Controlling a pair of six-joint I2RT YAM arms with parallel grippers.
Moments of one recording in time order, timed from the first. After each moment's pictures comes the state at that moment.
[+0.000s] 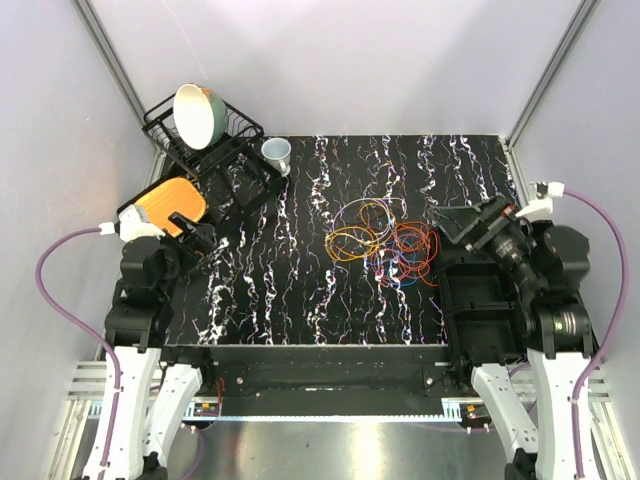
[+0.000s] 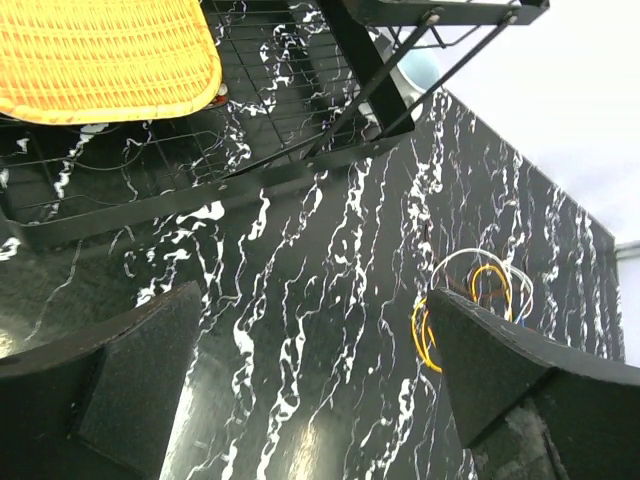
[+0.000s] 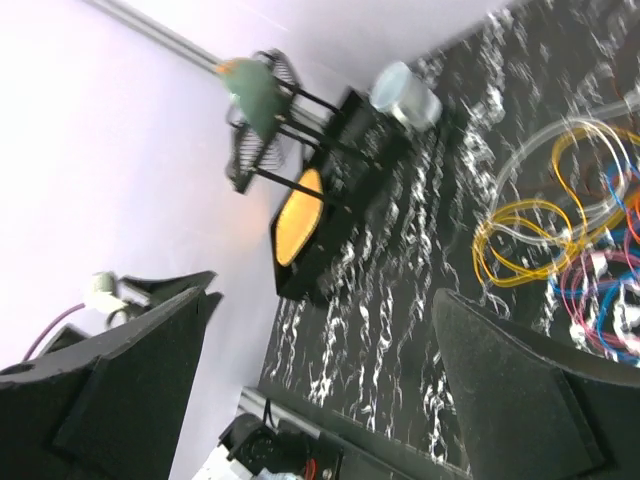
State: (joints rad) left arm -0.05 0.55 0.79 -0.59 -0.12 -0.65; right arm 0.02 0.60 1.03 -0.48 -0.49 0.87
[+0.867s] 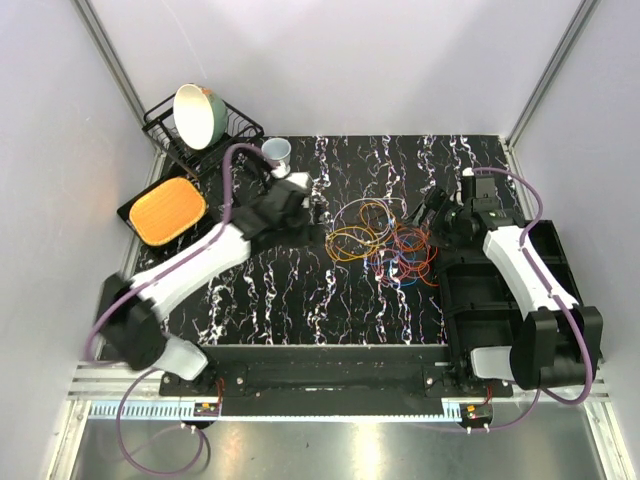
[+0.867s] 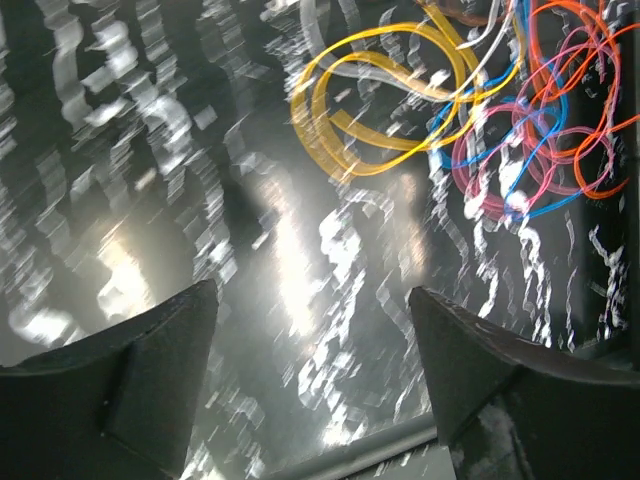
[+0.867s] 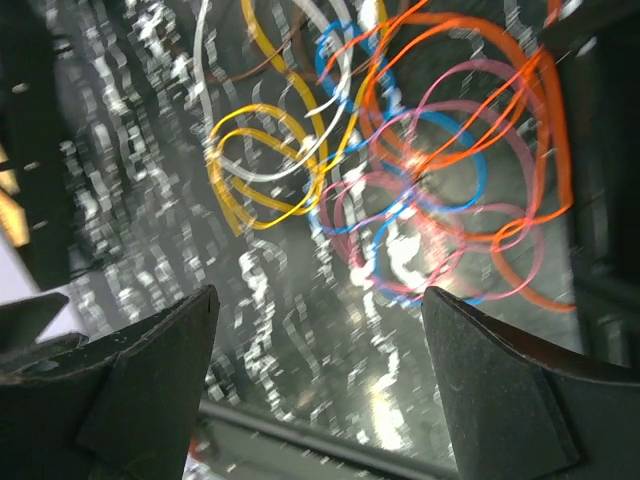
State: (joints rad) left arm -0.68 1.42 1.19 -0.59 -0.09 -0.55; right arm 0.08 1.31 1.02 -0.56 -0.32 0.63
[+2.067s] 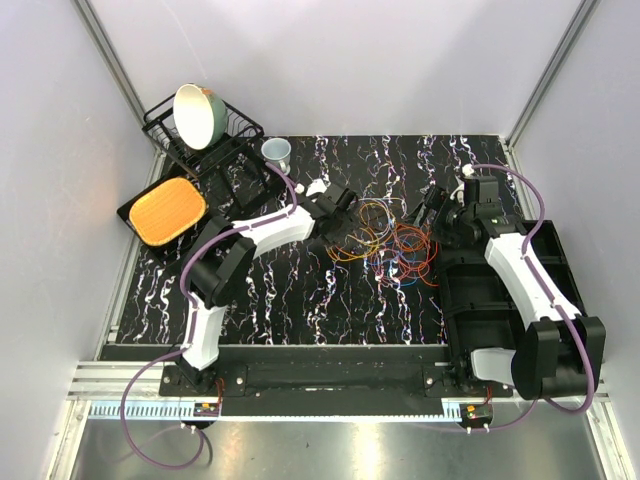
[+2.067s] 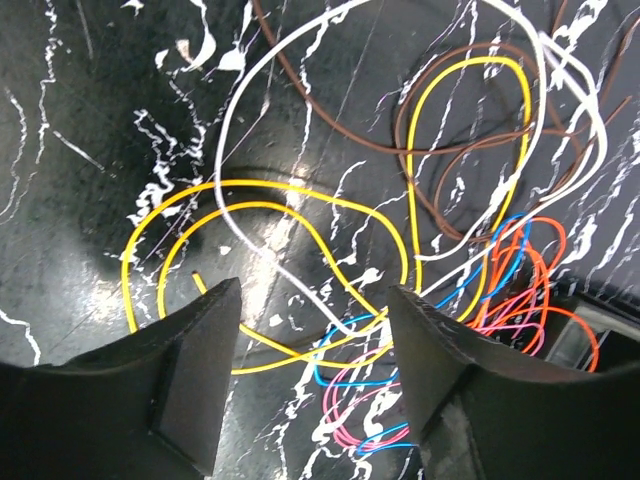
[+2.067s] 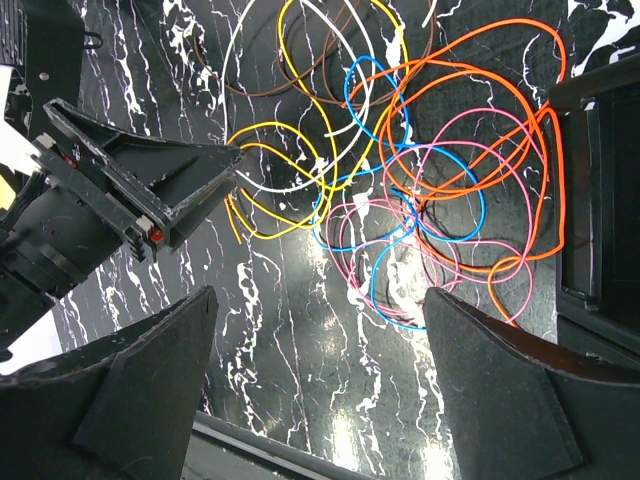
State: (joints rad) left arm -0.73 2.05 1.50 -0.41 -0.18 -1.21; right arm 0.08 1.27 0.98 -0.47 -0.33 0.54
